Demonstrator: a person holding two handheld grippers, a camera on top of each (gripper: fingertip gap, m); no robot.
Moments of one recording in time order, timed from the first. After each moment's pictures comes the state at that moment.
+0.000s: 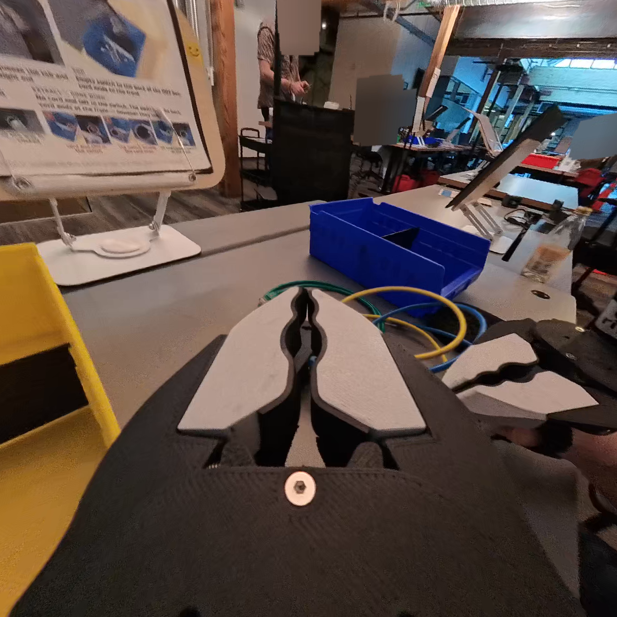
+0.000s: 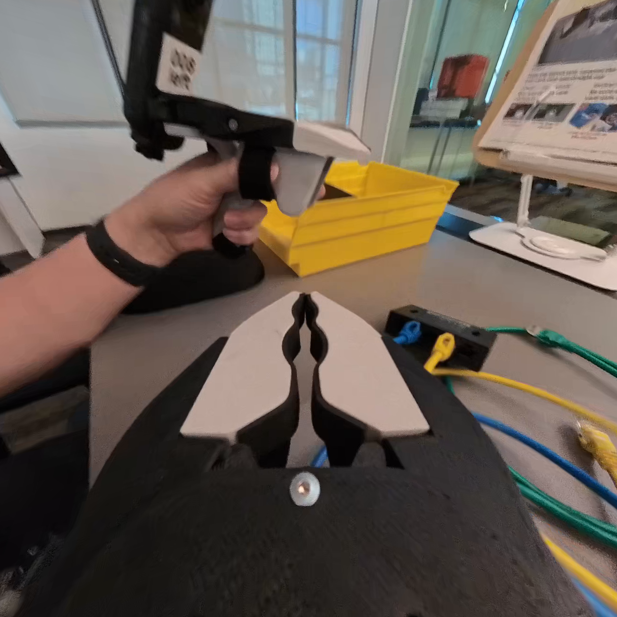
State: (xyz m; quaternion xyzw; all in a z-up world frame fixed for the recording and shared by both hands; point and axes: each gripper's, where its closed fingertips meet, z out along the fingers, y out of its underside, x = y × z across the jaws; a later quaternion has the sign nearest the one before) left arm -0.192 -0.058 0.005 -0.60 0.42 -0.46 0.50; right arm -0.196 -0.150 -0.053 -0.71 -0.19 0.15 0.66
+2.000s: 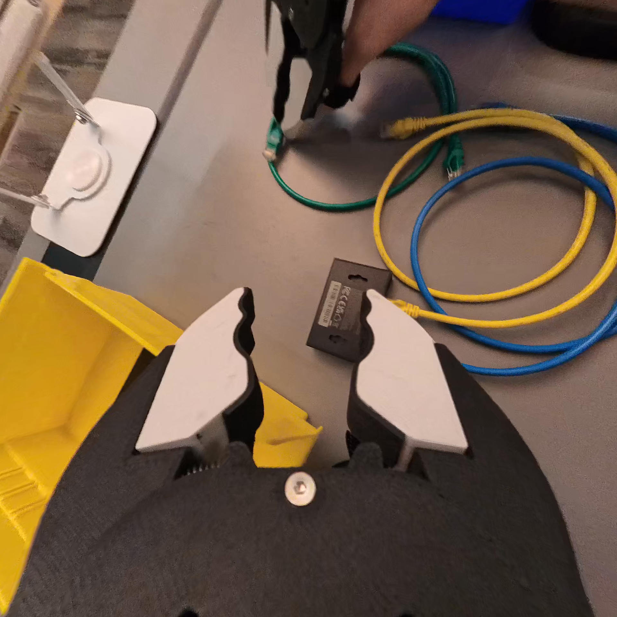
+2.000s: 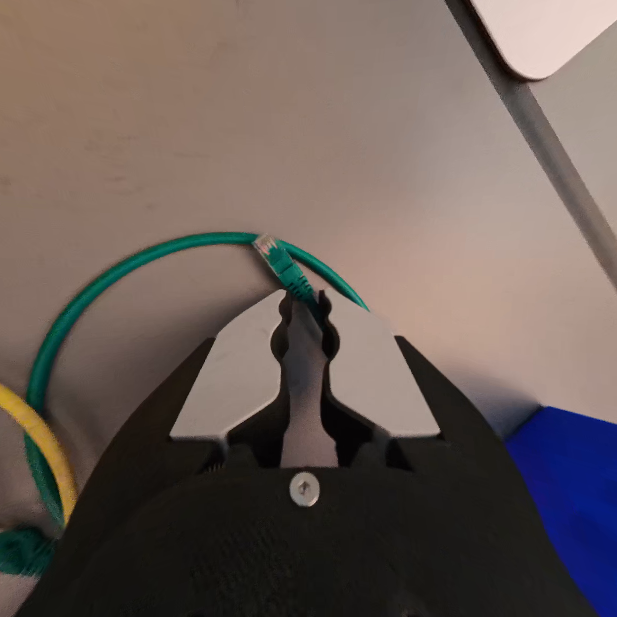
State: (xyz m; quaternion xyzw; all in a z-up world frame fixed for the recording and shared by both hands) left arm -0.196 -0.029 -0.051 -0.59 0.71 -0.17 0.34; right arm 0.011 0.021 -0.158 -0.94 -0.20 -0.04 0.29
